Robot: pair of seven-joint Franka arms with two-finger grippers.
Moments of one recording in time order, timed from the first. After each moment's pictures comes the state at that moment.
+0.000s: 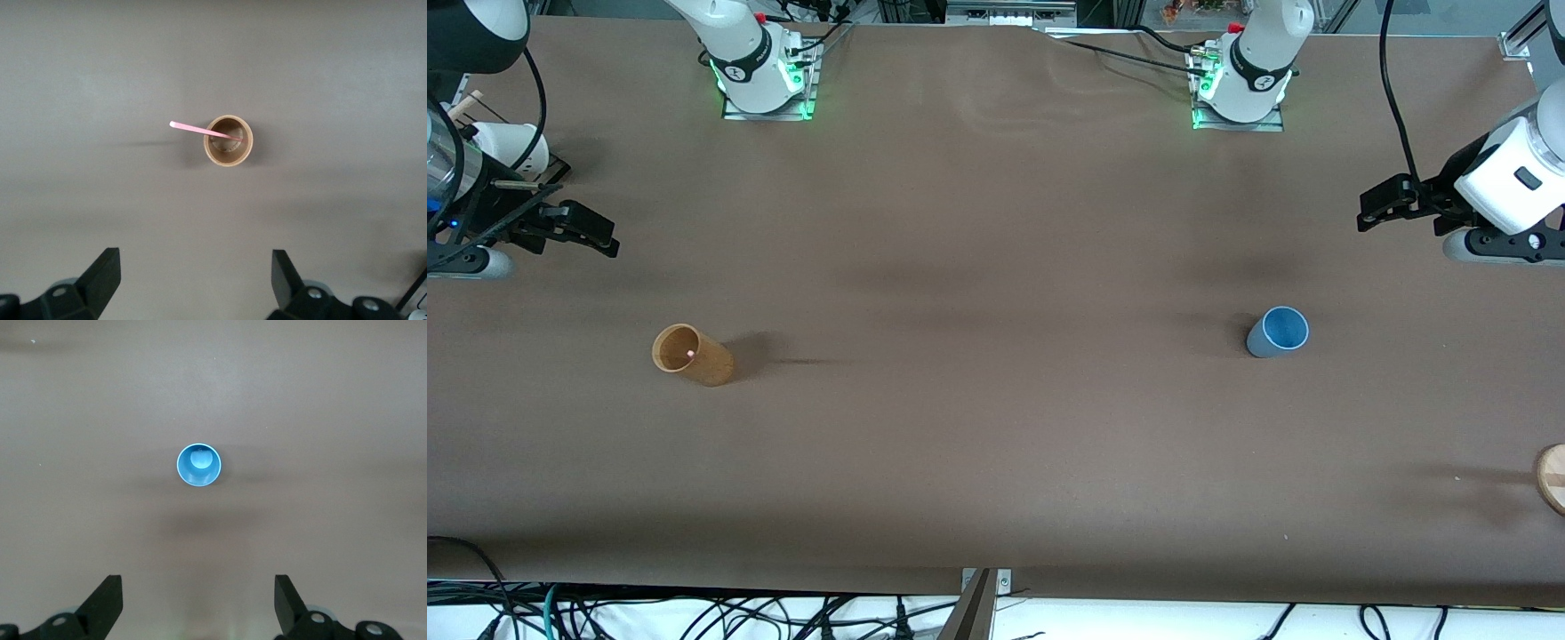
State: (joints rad) left arm 0.00 0.07 -0.06 -1.53 -0.02 1.48 -0.03; right arm 0.02 0.08 0.02 -1.60 0.01 1.66 0.08
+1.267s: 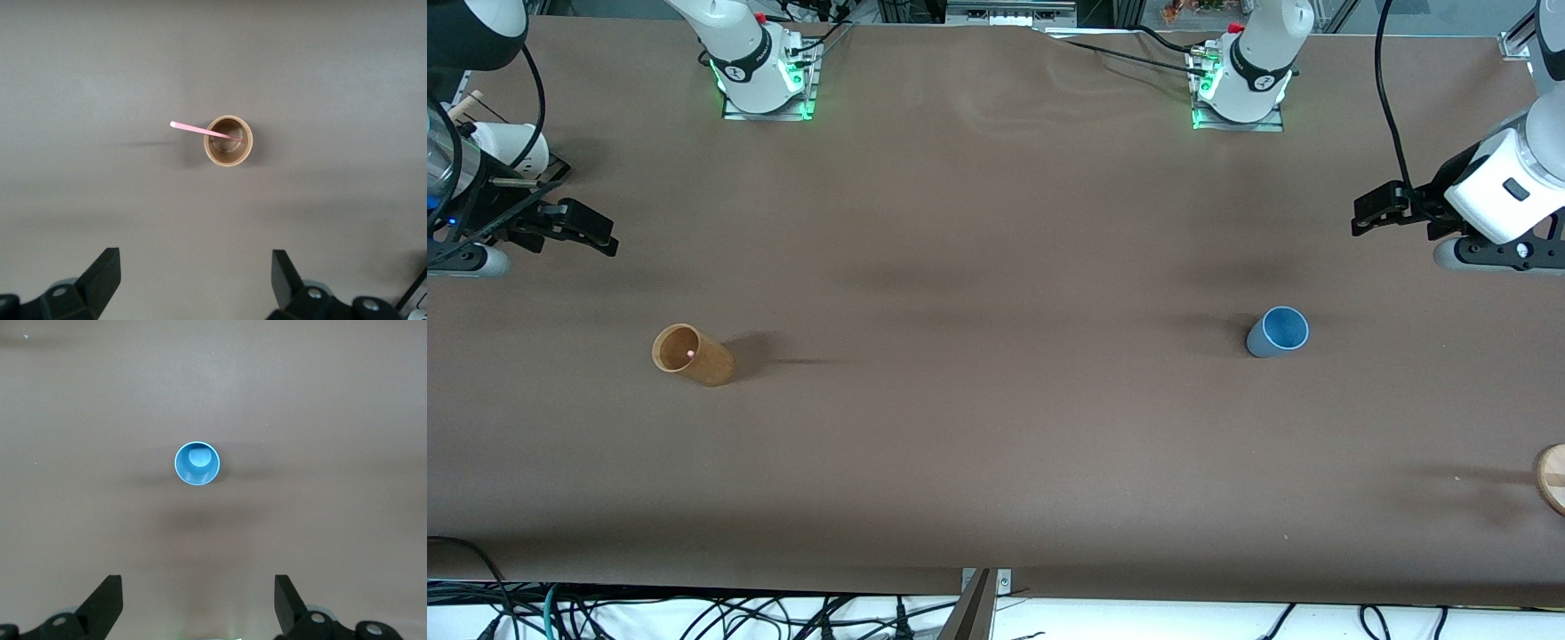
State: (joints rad) left arm 0.00 0.09 -0.06 -1.53 -0.02 1.48 -0.03; right arm 0.02 0.07 0.02 -1.60 0.01 1.66 0.08
